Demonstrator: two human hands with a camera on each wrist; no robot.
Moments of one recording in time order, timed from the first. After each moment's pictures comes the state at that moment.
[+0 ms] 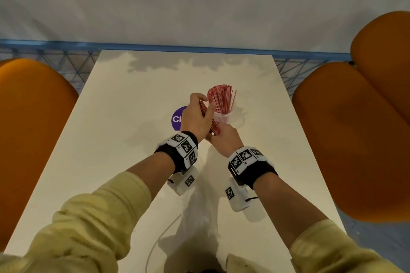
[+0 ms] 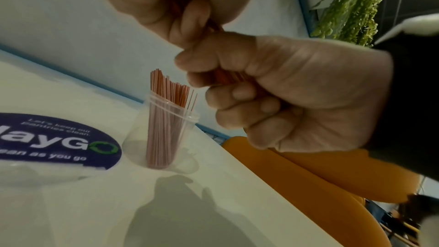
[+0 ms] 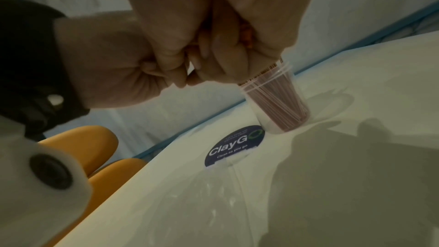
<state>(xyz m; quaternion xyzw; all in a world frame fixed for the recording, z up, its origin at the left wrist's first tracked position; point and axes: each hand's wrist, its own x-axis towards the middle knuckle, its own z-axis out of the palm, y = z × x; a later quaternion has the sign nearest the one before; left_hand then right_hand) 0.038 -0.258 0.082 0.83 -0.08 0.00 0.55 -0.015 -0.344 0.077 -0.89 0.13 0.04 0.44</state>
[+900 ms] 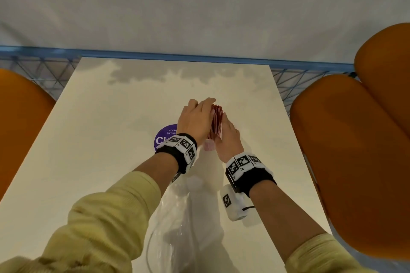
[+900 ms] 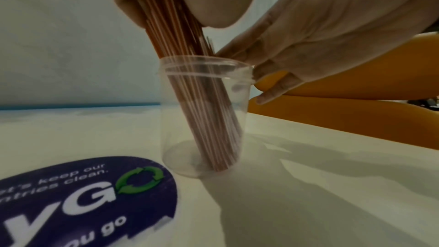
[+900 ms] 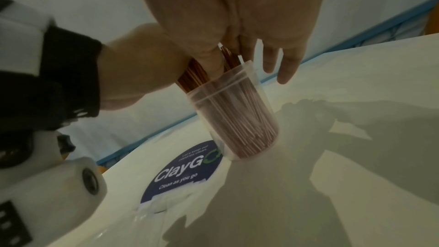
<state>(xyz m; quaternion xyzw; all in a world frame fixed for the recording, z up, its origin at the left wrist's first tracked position) 0.120 -0.313 0.057 0.95 -0.23 0.04 0.21 0.058 -0.405 0.044 -0.91 0.17 0.05 0.38</state>
